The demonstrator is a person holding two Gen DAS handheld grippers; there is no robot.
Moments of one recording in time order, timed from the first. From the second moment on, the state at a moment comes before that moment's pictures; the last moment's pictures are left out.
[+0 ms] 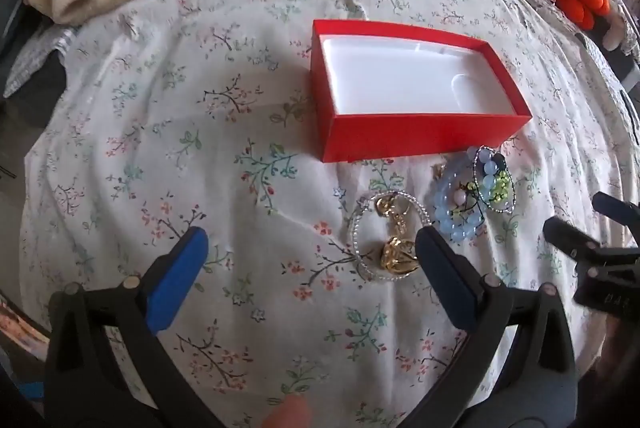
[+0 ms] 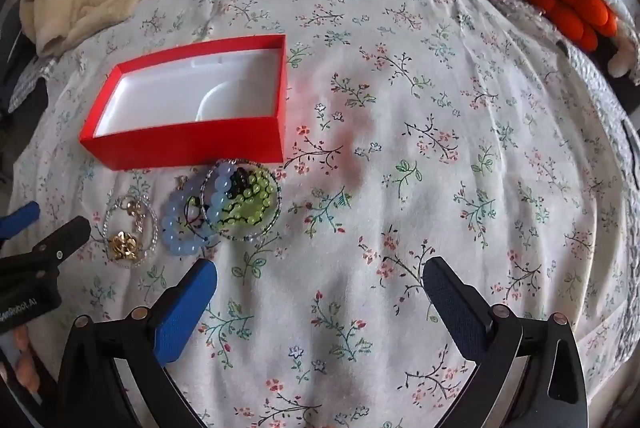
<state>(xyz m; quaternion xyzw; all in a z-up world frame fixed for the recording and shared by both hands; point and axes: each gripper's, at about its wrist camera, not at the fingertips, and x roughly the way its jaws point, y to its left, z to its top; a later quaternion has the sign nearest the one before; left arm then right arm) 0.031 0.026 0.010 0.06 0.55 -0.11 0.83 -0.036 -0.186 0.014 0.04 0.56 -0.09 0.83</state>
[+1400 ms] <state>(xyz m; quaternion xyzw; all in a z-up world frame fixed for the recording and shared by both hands) 0.048 -0.001 -0.025 0.04 0.60 -0.20 0.77 0.018 -0.215 -0.027 0.20 0.59 0.02 0.78</state>
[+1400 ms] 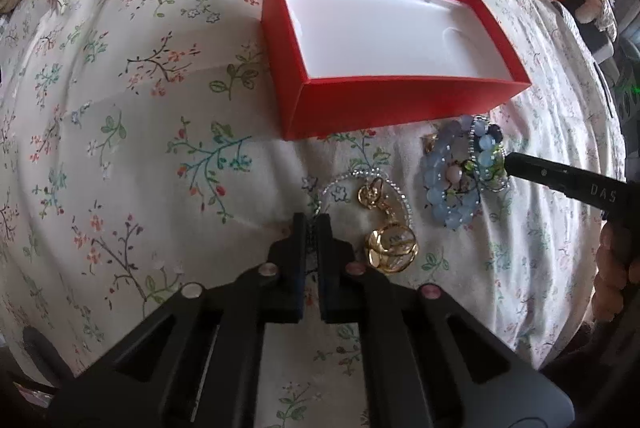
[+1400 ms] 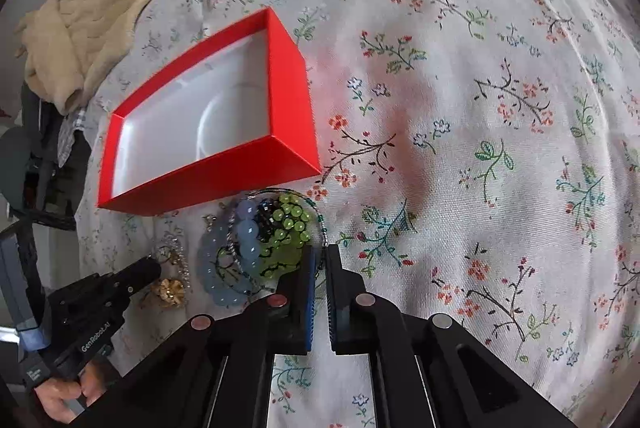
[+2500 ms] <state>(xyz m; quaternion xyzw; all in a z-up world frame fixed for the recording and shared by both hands) 0.036 0.031 0.010 0.02 0.57 -0.20 0.79 0.026 -0.202 -0.032 0.18 0.61 0.00 0.78</state>
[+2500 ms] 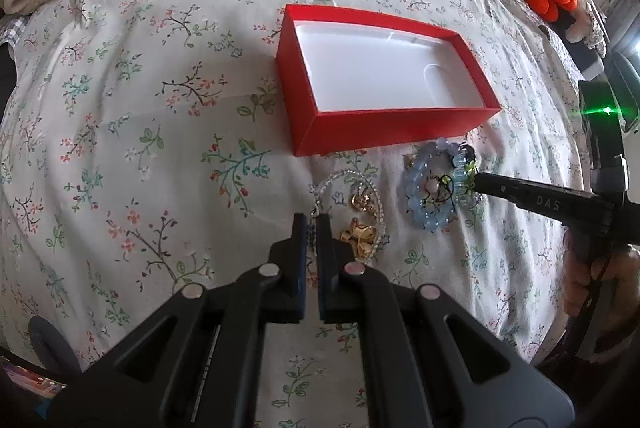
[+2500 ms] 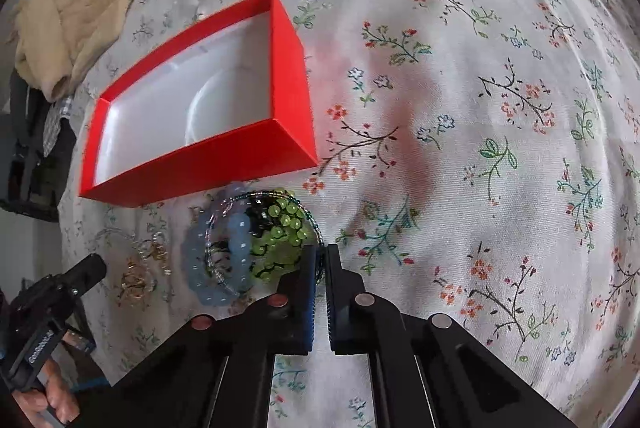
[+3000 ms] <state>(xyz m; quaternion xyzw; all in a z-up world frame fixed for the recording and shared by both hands) 0.028 0.034 0.040 0.00 0.54 -0.22 0.81 0.008 -0.192 0.020 0.17 0.55 0.04 0.82</state>
